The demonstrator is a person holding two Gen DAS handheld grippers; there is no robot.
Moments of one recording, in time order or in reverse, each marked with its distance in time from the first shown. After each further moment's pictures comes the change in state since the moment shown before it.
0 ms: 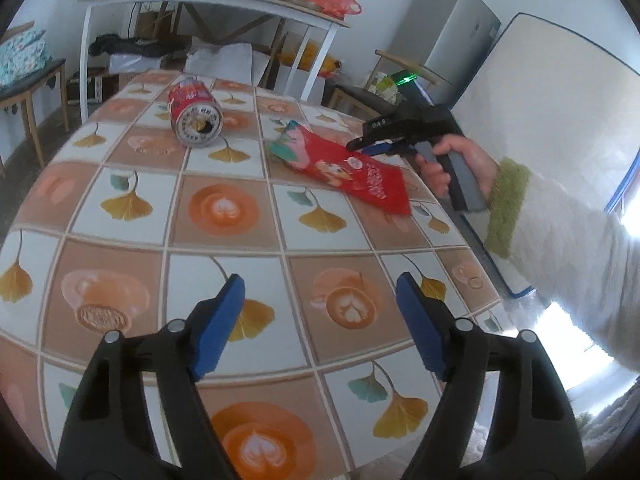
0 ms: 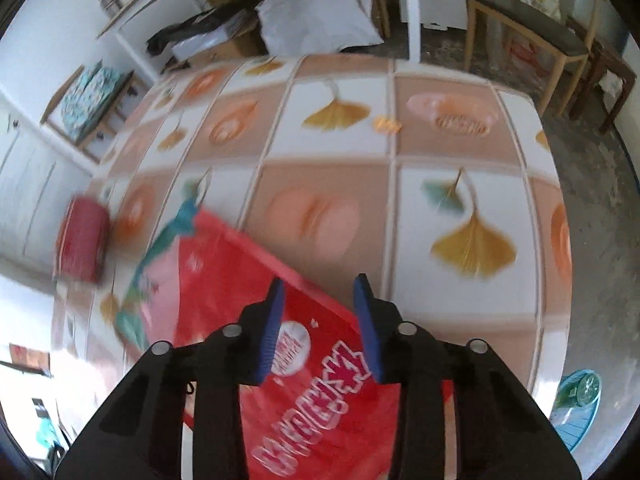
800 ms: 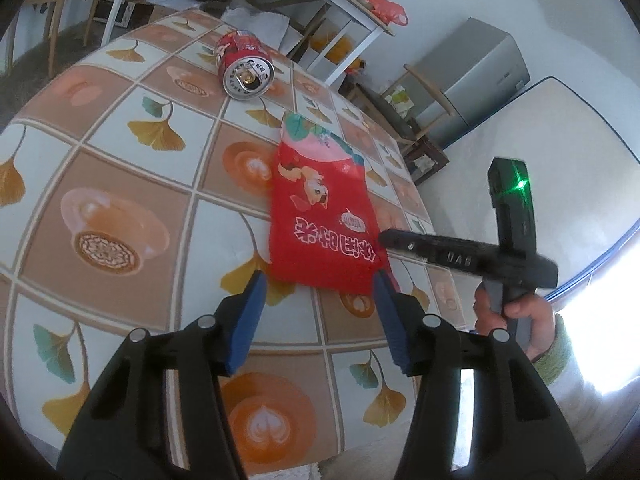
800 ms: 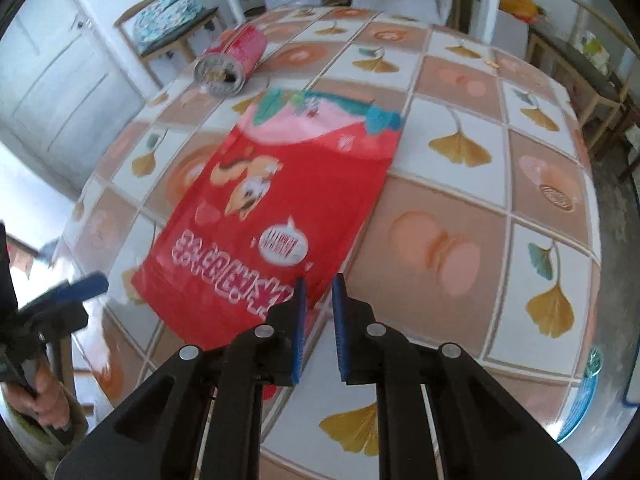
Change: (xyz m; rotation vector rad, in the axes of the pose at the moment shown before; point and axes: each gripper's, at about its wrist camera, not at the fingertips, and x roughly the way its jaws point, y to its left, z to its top) left arm -0.001 0.048 -0.013 -0.273 0.030 -0.105; right arm -0.060 0.093 -0.156 -0.196 -0.007 0.017
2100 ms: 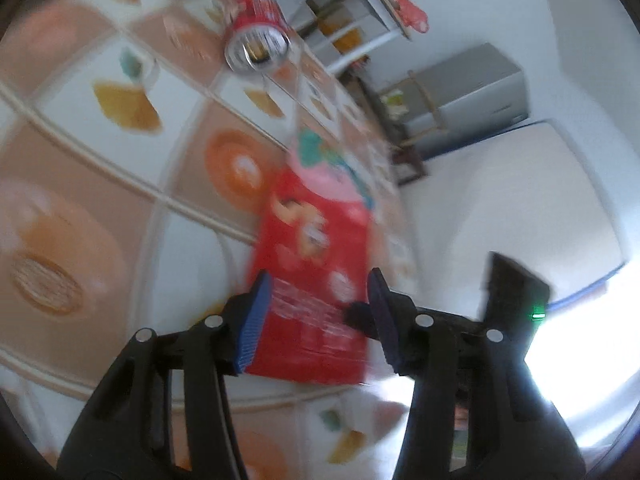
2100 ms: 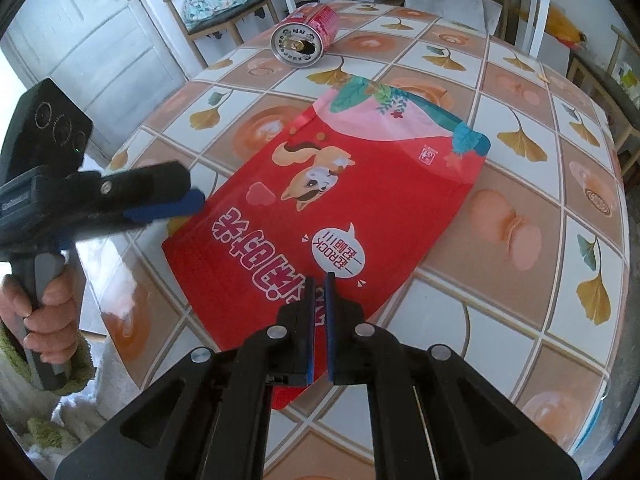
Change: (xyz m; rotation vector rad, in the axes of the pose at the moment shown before) left arm 0.043 0.023 0.032 -0.157 0.053 -0.063; right arm 0.003 0.038 -0.039 -0.191 0.026 0.095
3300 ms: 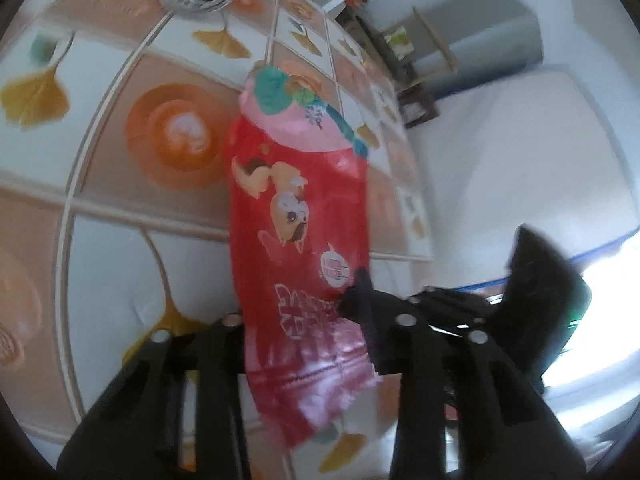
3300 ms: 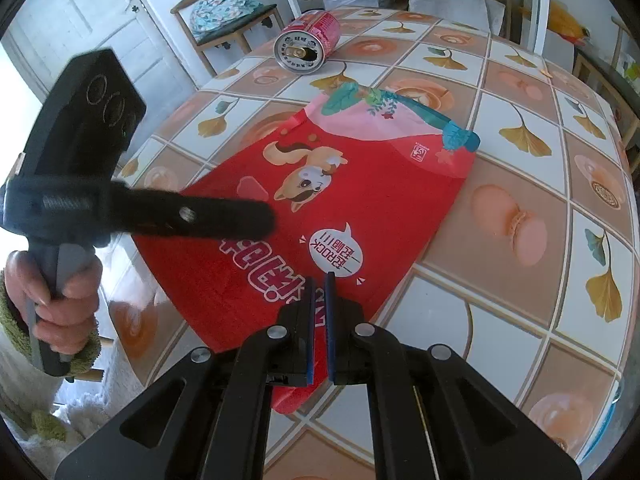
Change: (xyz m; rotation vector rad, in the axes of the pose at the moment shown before) left arm 0.067 -0.042 0.010 0.061 0.247 -0.003; right arm -0.001 -0.010 -0.005 0.019 -0.027 0.061
